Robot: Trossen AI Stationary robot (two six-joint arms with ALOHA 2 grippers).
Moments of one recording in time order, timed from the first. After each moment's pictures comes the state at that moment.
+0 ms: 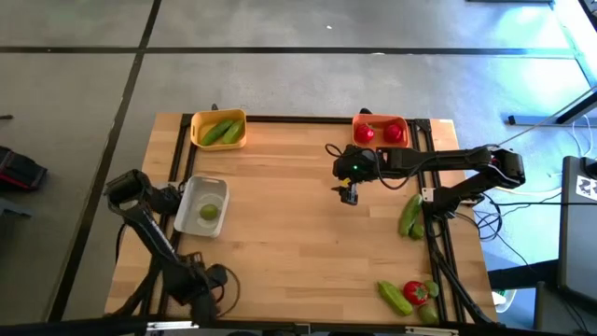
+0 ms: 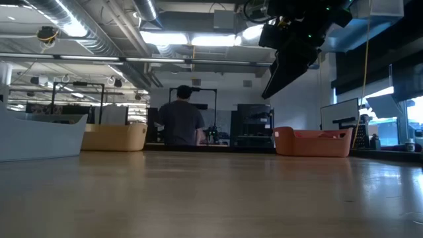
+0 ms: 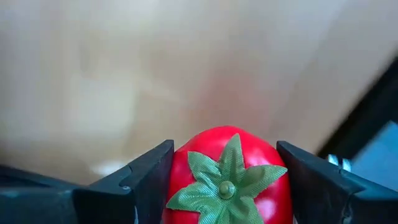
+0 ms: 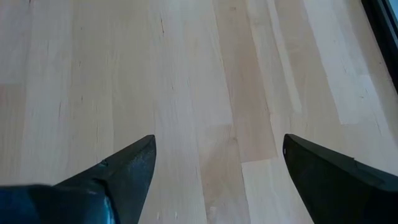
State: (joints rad) left arm -0.94 1.78 1.18 -0.98 0.13 -1.32; right arm -0.14 1.40 0.99 -0.48 0.07 -0.08
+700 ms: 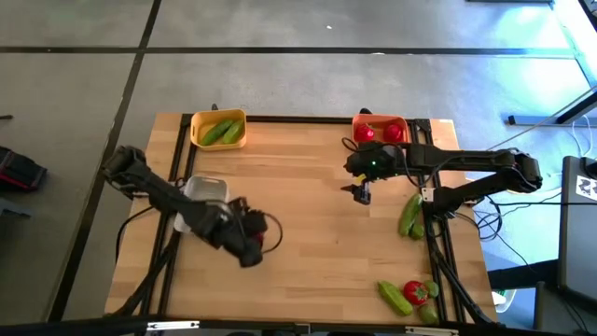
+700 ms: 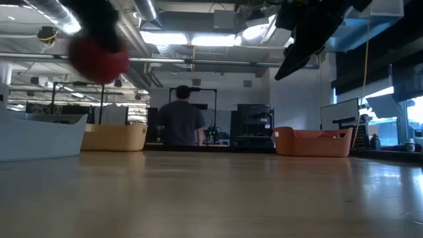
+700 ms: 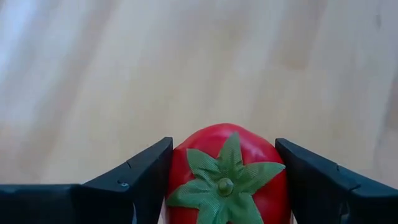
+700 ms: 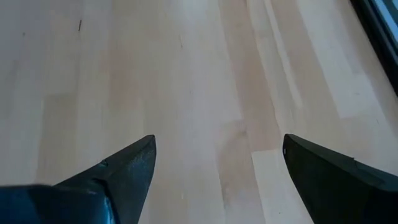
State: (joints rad) left arm -0.50 1.56 1.22 -0.92 -0.49 -0.75; right arm -0.14 1.23 0.99 -0.59 -0.01 -0.03
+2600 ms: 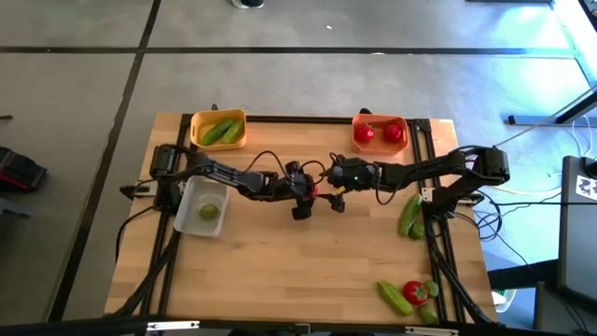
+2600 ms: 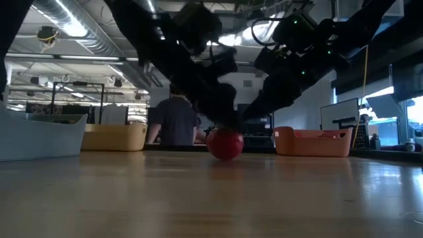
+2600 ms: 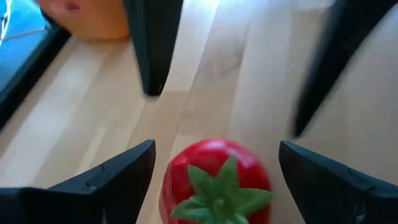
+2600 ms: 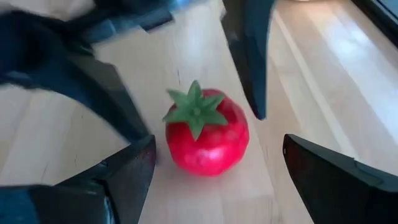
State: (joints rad) left arm 0.02 1.90 1.06 0.14 -0.37 0.03; right arm -0.14 1.54 0.67 0.28 -0.01 -0.06
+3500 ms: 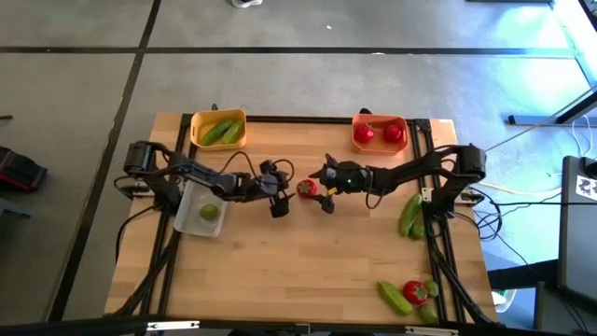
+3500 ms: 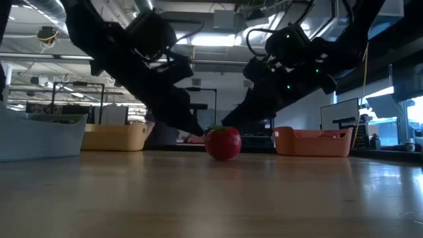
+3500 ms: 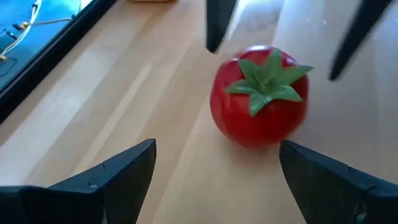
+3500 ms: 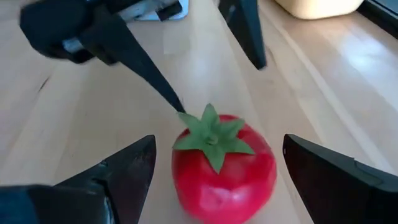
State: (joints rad) left arm 0.04 1.70 0.68 0.36 -0.42 -0.05; right arm -0.14 1.74 0.68 0.60 -0.04 -0.01
